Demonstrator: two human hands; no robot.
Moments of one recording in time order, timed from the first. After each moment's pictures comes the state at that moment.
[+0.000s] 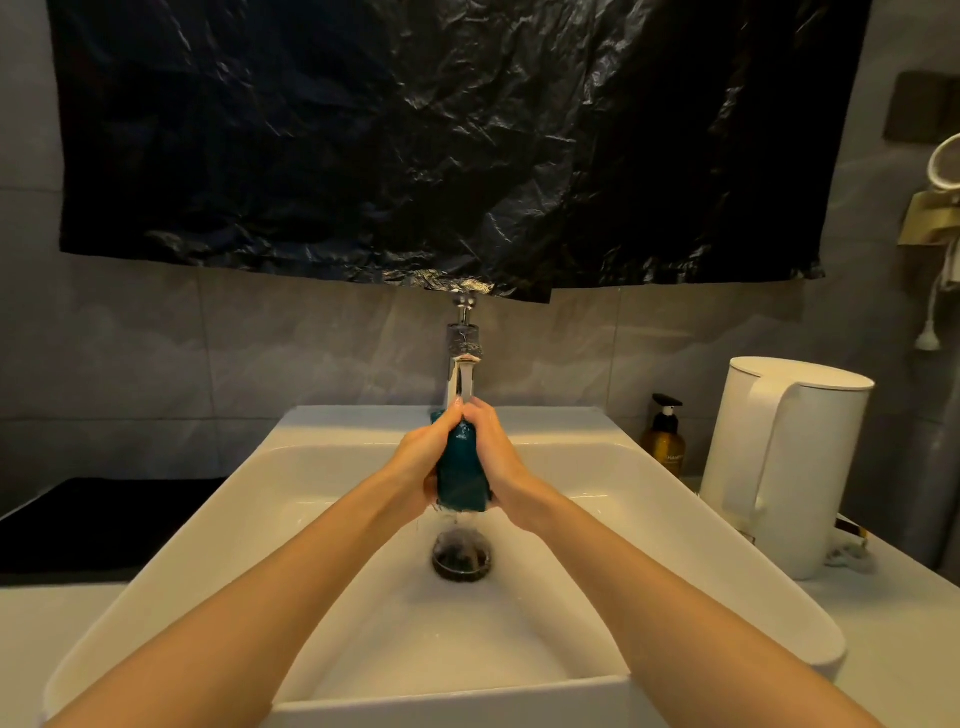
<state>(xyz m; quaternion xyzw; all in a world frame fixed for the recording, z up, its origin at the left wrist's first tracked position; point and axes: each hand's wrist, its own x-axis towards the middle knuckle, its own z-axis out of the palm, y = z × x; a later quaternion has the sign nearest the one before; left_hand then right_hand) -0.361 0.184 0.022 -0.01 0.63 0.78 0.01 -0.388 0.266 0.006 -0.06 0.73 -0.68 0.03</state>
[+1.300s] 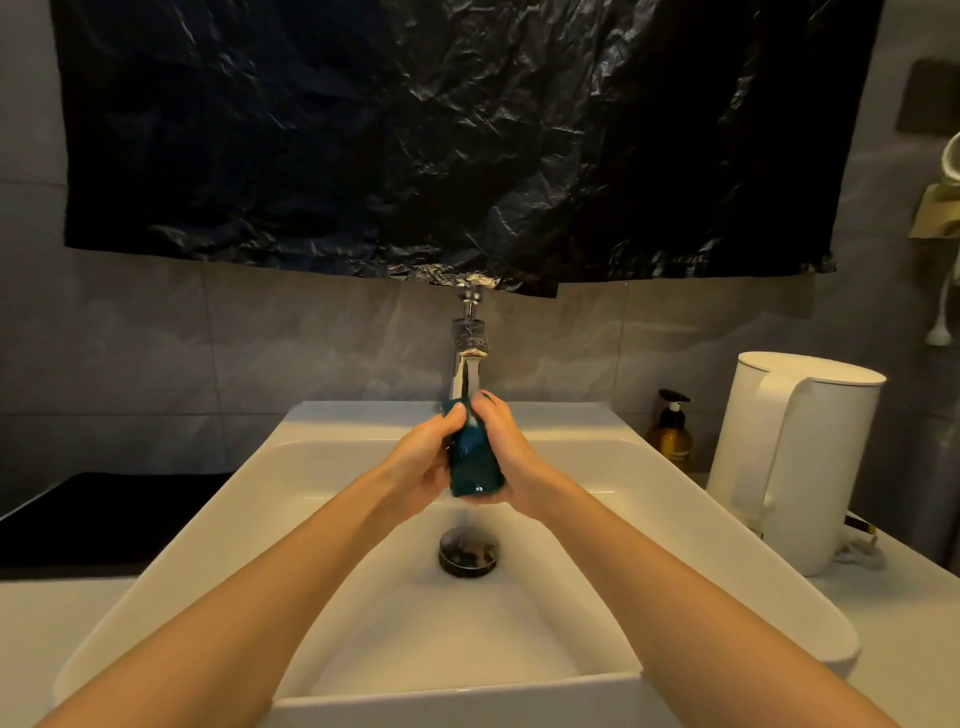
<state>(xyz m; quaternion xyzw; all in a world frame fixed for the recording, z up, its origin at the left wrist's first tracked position) -0.355 0.178 0.020 0.03 0.57 0.82 0.03 -0.382 0.275 0.014 -0.04 0.69 -0.71 0.09</state>
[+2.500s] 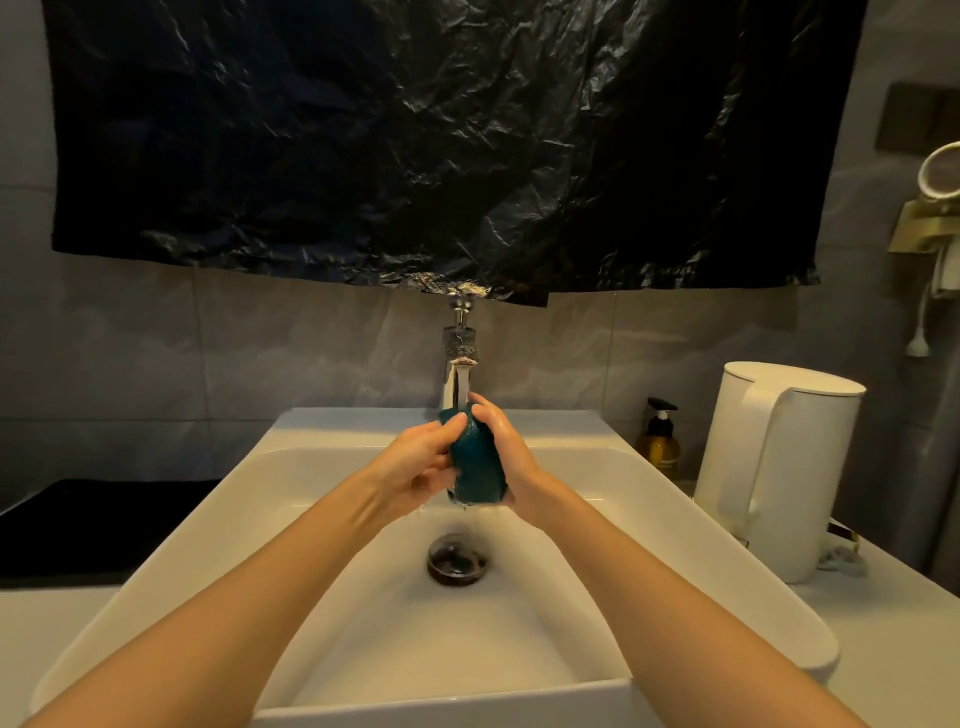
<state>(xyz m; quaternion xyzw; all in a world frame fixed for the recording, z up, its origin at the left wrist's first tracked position) -0.358 0.175 0.026 0.04 0.60 0.80 0.05 -0.383 0.290 0.013 -0.08 0.69 -0.71 0.07</state>
